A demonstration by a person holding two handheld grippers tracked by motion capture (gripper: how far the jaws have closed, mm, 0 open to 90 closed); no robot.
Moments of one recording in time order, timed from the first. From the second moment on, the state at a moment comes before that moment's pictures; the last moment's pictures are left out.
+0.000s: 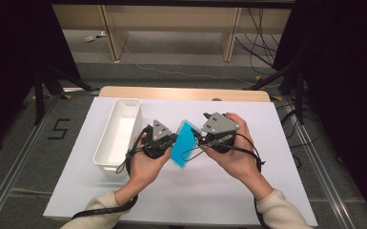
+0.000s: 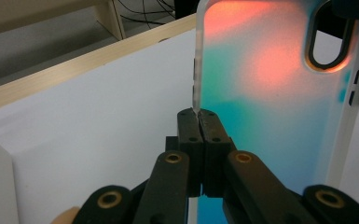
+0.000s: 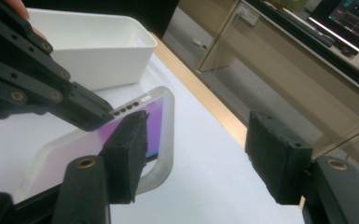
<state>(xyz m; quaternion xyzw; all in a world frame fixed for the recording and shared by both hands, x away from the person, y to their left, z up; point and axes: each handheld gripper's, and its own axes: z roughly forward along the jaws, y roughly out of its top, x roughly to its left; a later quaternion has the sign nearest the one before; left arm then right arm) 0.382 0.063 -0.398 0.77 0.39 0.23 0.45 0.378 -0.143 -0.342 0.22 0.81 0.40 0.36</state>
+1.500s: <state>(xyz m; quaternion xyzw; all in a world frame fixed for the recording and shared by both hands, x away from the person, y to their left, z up) 0.385 0.080 -0.386 0.74 0.42 0.23 0.47 0.374 -0.172 -0.338 0.28 0.76 0.51 0.30</state>
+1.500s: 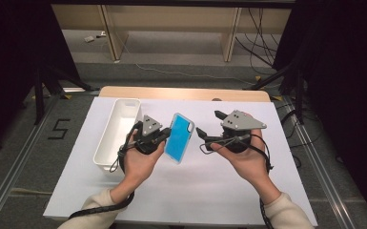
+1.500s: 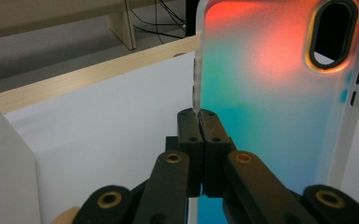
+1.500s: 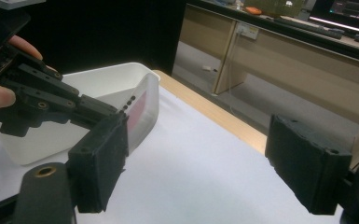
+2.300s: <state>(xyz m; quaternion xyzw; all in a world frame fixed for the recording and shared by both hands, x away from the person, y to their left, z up) 0.385 0.094 -0.375 0.72 0.43 0.24 0.48 0.363 -0.211 -0.346 0.29 0.73 0.55 0.29</state>
